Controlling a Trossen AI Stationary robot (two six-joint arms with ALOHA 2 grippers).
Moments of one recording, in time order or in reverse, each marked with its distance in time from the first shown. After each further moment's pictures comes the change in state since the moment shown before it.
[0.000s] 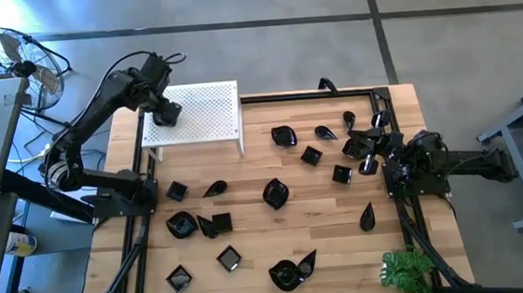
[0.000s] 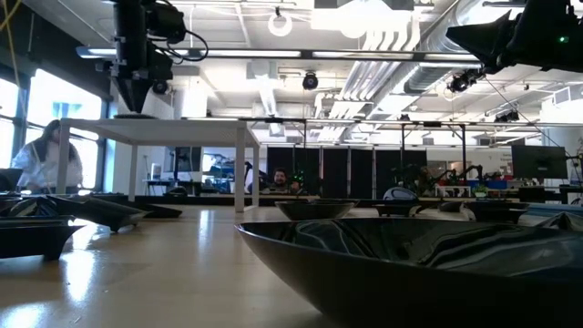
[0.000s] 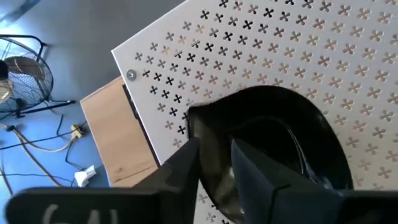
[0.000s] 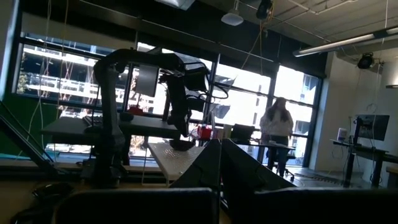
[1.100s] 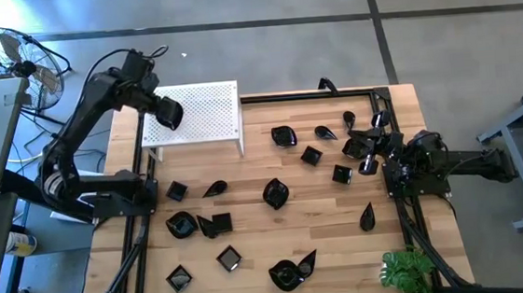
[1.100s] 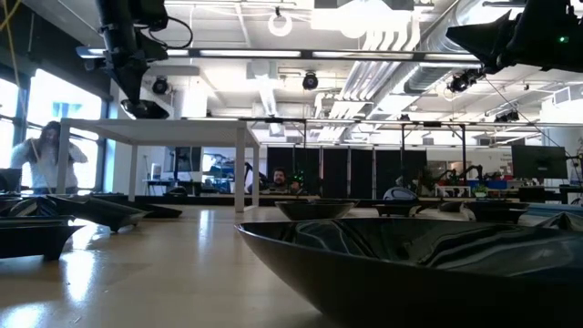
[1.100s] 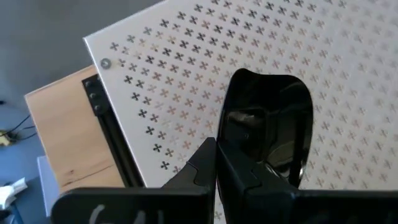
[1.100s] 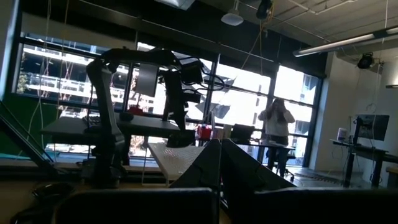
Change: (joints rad) left arm 0.112 -0.089 0.000 0.003 0.242 -0.010; right arm 0.000 0.000 0.000 0.000 0.000 0.000
